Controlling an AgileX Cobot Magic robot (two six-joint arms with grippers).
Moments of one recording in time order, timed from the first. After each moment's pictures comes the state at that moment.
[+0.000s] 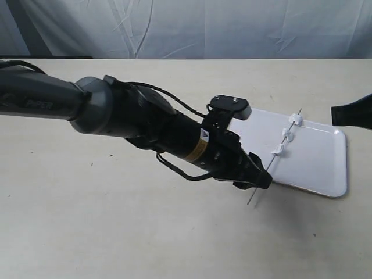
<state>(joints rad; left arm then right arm) -0.80 2.03 -1.20 1.74 -0.53 -1.95 0.46 0.95 -0.74 -0.39 0.75 0.49</state>
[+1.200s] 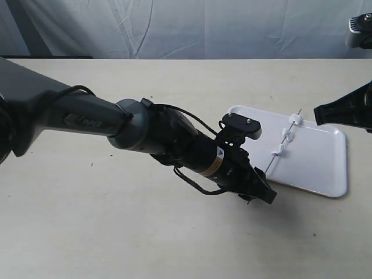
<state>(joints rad) -0.84 2.17 -1.28 1.74 -0.42 -1.93 0.46 1.10 -0.83 -0.37 0.86 0.46</state>
